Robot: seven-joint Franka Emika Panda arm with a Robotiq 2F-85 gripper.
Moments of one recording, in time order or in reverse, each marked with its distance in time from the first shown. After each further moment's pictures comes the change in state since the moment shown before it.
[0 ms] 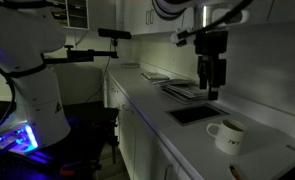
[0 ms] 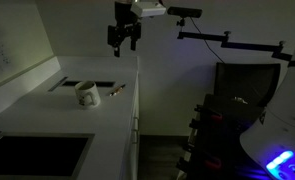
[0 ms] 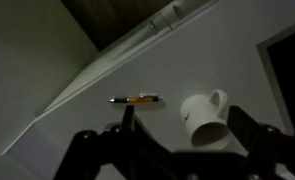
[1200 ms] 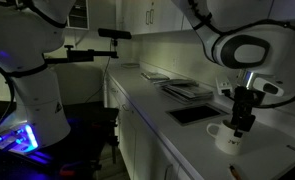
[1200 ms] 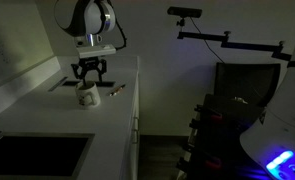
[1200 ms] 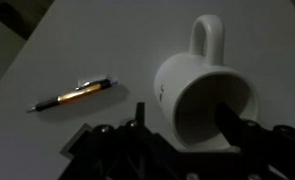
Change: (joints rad) arm 0.060 0.717 -0.005 0.681 0.169 -0.093 0.224
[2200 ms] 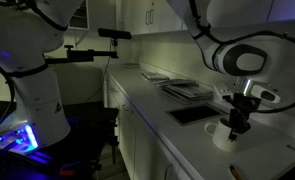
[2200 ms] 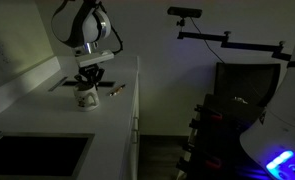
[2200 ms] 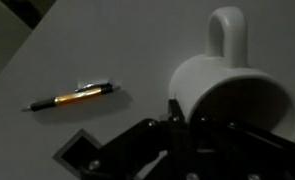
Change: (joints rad) arm 0.026 0.080 -0.009 0.074 -0.078 -0.055 0.003
